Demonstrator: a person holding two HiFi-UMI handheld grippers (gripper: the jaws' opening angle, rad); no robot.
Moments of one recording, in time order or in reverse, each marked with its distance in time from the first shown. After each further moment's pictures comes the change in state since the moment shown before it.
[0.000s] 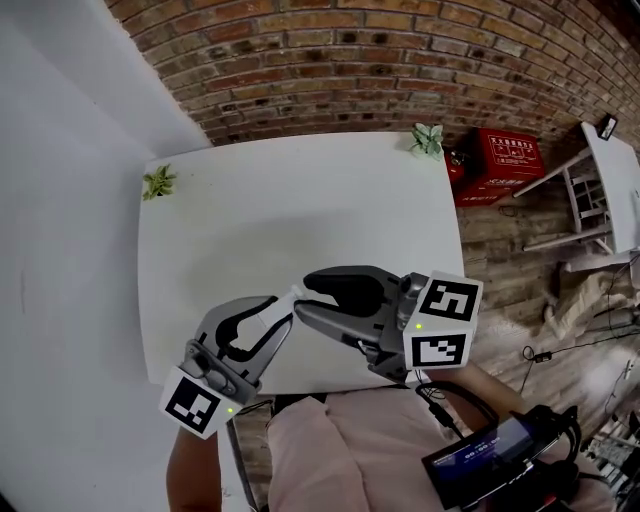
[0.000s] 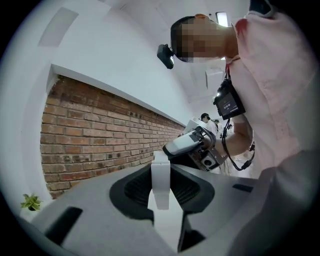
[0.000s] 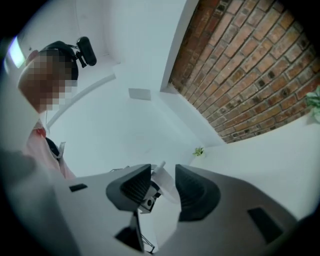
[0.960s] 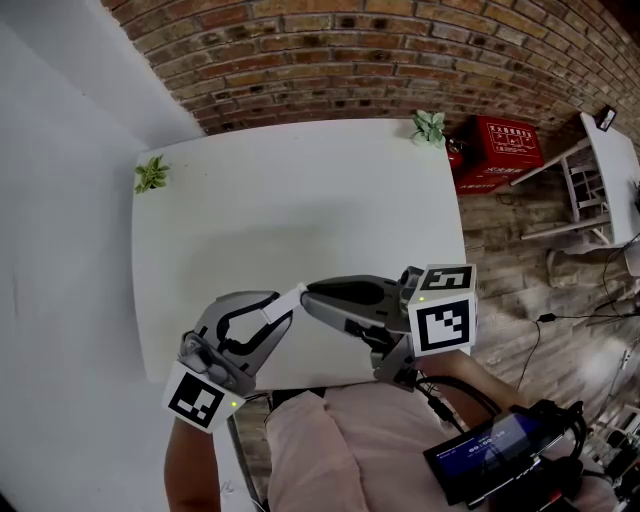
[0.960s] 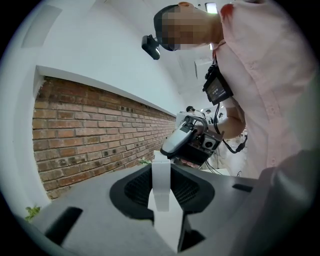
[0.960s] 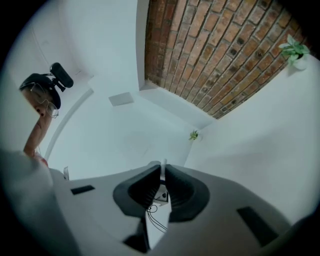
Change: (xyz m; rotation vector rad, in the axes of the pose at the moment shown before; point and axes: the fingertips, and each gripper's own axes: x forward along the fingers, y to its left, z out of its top) left arm 0.005 -0.003 -0.015 0.152 0.058 -0.082; right arm 0.001 -0.012 -0.027 0.331 0.057 0.000
